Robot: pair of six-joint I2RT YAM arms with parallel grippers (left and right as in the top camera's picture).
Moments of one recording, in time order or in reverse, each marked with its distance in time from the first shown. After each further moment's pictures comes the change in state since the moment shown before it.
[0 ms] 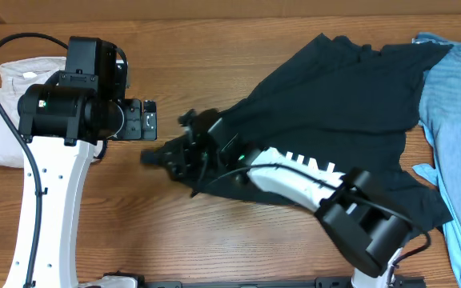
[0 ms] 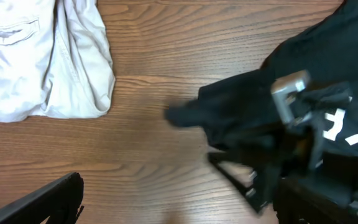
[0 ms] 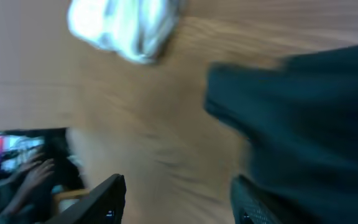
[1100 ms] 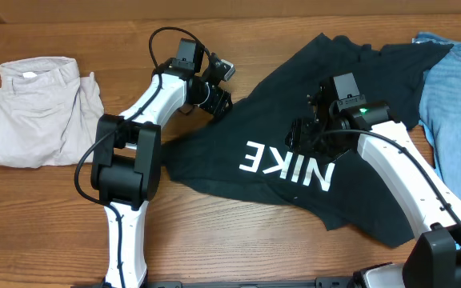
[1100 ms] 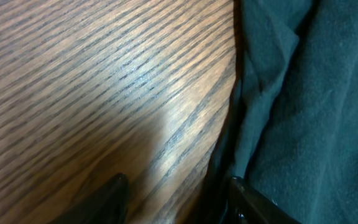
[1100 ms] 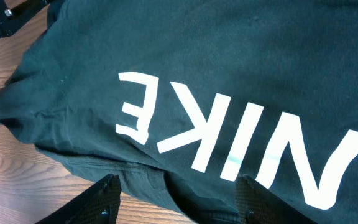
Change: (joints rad) left arm -0.158 0.822 0.002 0.827 0.491 0.391; right arm -0.556 -0.351 0.002 -0.945 0.184 -0.354
